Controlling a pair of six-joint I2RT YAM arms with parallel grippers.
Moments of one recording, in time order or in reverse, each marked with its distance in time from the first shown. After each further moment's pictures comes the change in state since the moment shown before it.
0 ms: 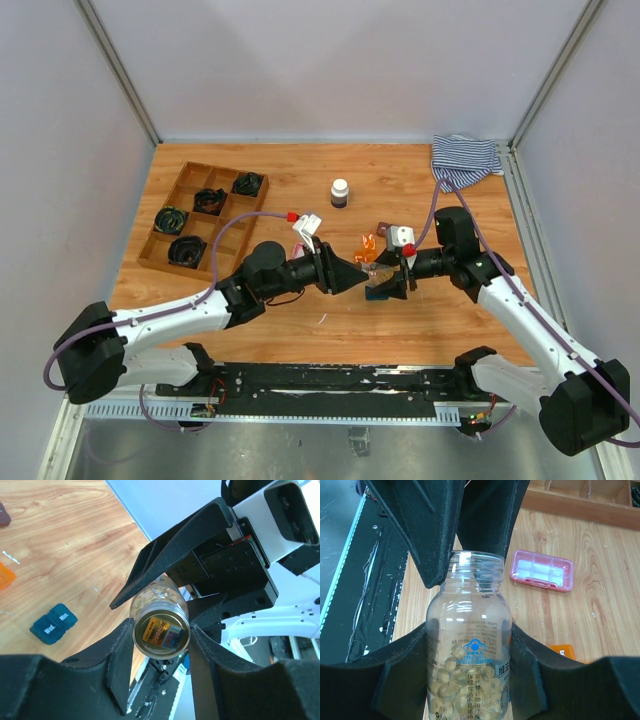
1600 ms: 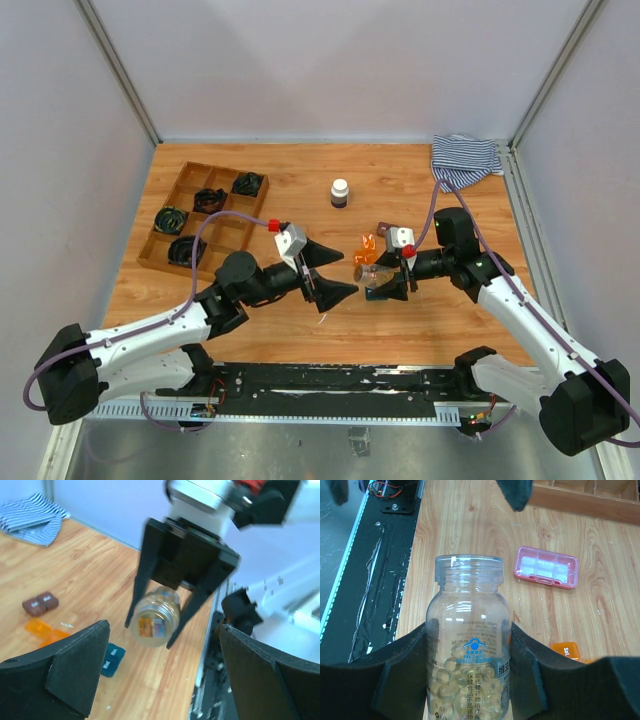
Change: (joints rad) left arm 0.010 -0.168 -0.070 0.055 0.031 0.374; right arm 0.004 0.000 0.002 -0.015 -0.002 -0.010
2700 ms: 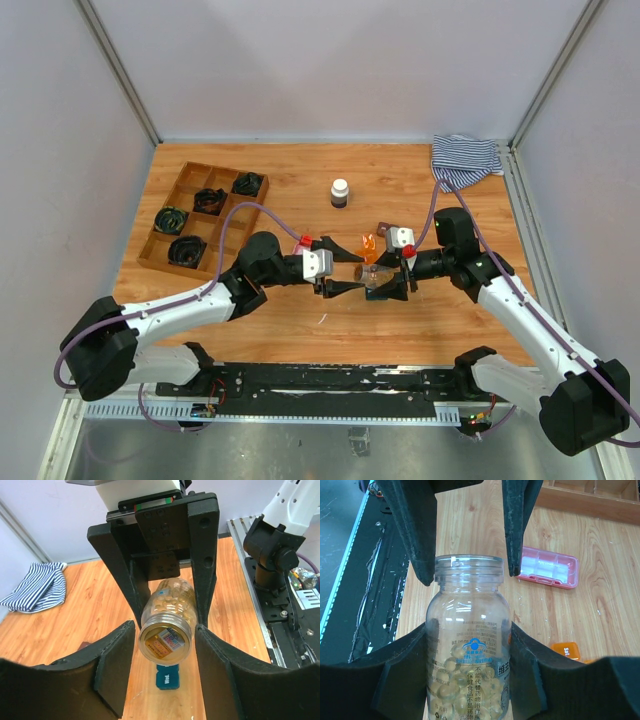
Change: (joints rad) left arm 0.073 0.221 0.082 0.079 0.431 0.648; right arm 0.000 0.000 0.000 0.000 -0.001 0.000
